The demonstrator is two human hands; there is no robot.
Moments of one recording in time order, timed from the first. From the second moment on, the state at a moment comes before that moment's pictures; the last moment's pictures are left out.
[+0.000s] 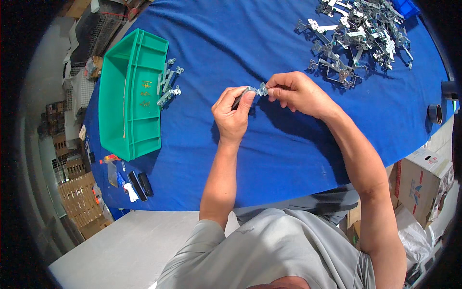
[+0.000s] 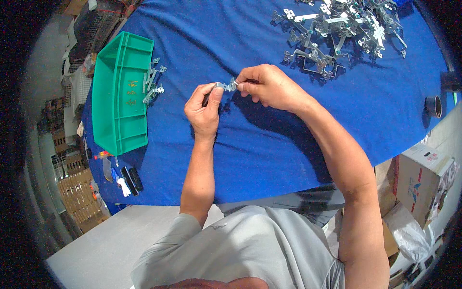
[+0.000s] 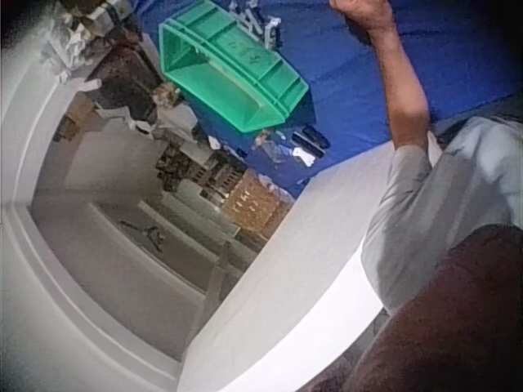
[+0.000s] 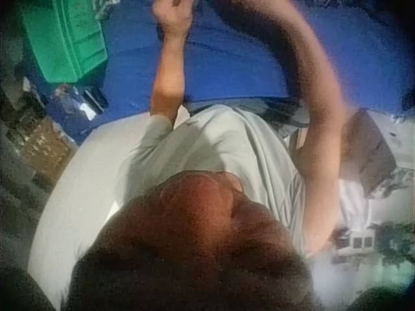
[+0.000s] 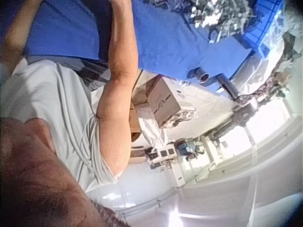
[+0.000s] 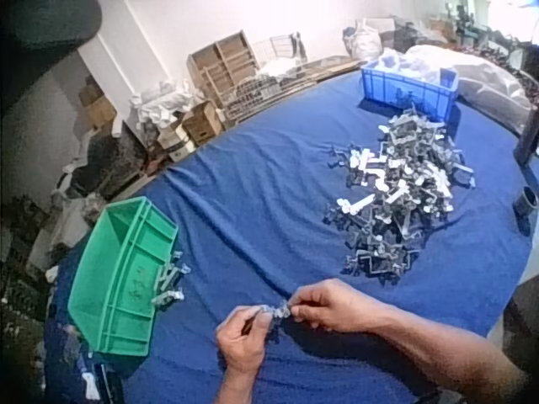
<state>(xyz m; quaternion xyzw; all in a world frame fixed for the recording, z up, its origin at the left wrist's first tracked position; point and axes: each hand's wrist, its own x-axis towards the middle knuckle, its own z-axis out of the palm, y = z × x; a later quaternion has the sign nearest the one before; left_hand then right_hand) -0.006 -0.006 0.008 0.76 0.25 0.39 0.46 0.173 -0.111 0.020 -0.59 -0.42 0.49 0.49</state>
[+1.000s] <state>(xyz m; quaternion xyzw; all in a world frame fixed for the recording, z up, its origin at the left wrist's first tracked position) -0.005 -0.005 0.007 0.77 0.26 0.40 0.43 0.175 -0.111 0.019 -0.59 -0.38 0.47 0.54</state>
